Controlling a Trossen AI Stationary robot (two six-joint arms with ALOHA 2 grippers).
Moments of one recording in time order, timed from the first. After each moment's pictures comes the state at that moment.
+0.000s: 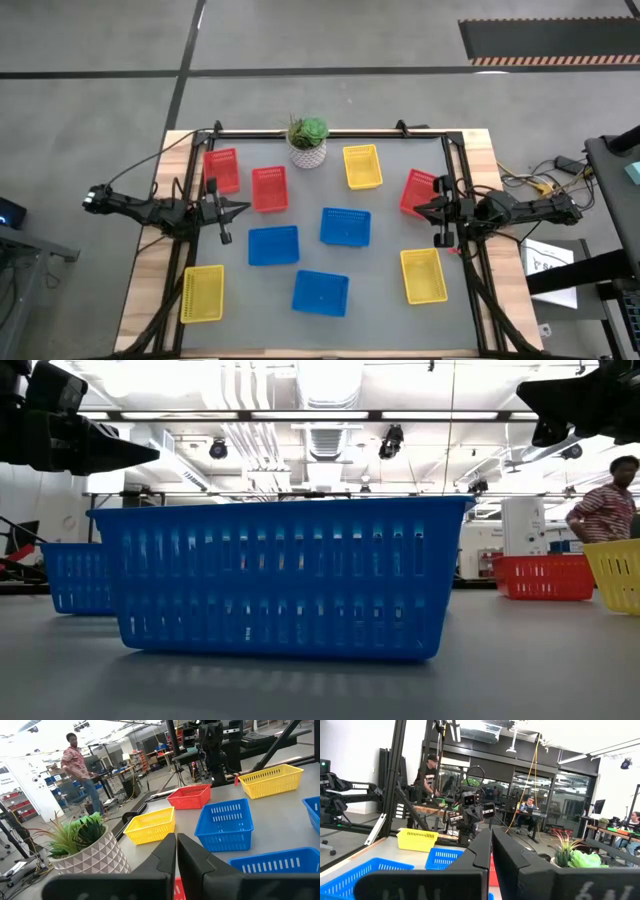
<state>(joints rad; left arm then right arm) -0.27 0.07 0.04 -0.01 -0.56 0.32 0.13 0.04 0.01 0.29 0.11 -0.24</state>
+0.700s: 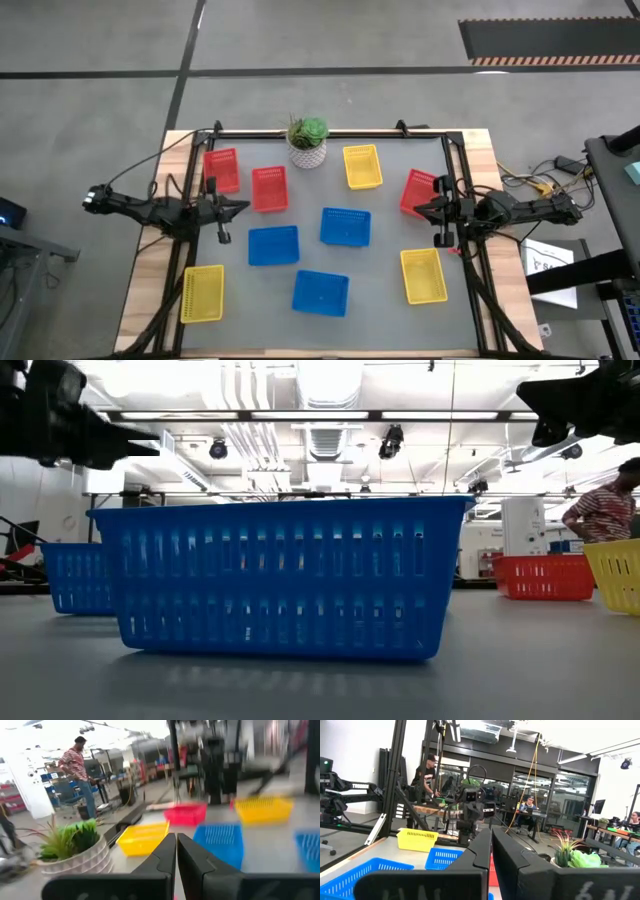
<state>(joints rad) -0.27 0.07 0.04 0.10 -0.54 0.21 0.13 0.04 0.01 0.29 0.11 -0.24</state>
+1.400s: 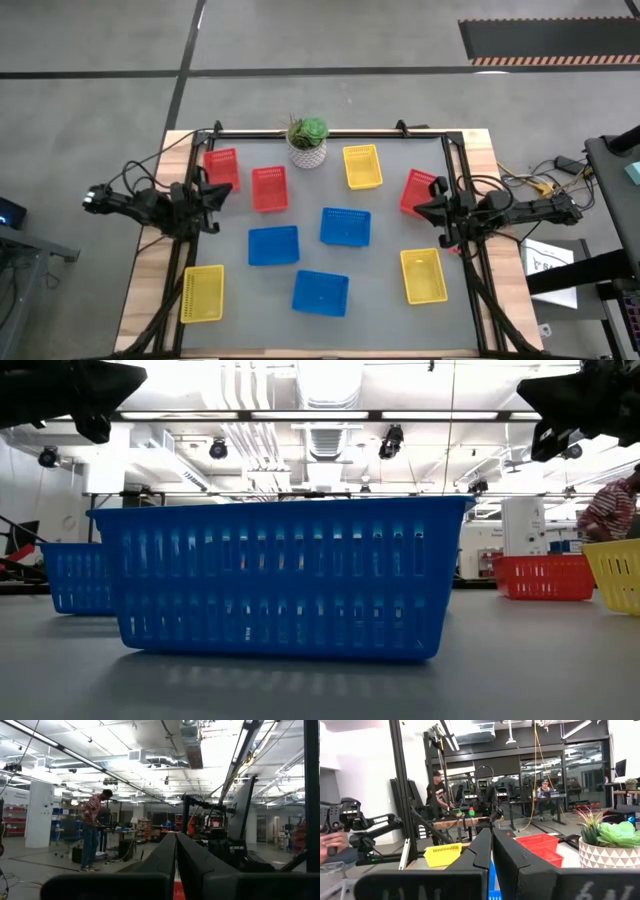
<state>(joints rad) -0.27 0.08 0.04 0.53 -0.55 0.22 0.13 0.04 0.01 0.30 0.11 0.07</state>
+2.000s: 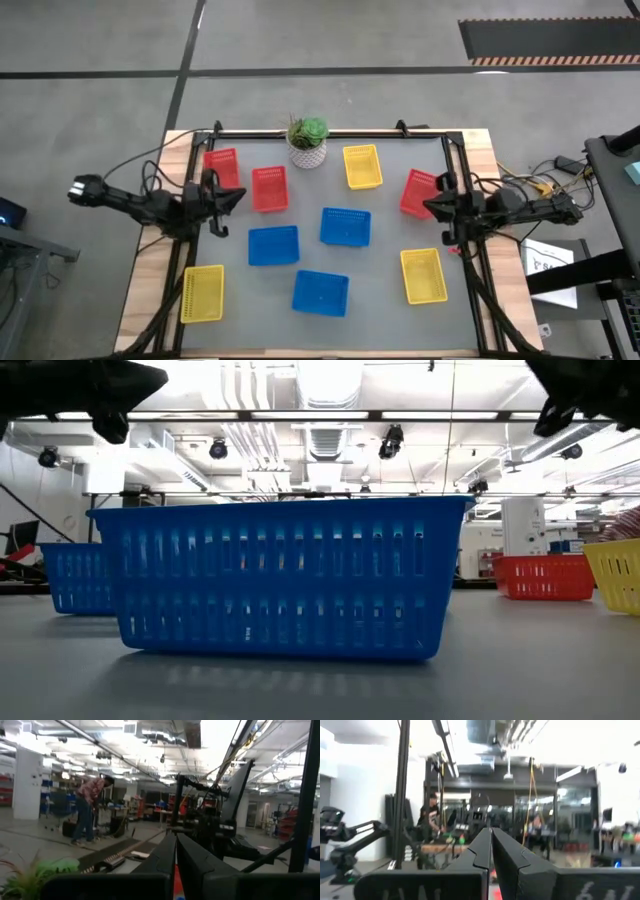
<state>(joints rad) -0.27 0.40 0.12 0.61 -0.55 0.06 0.13 0.06 0.01 0.49 0.10 -0.11</state>
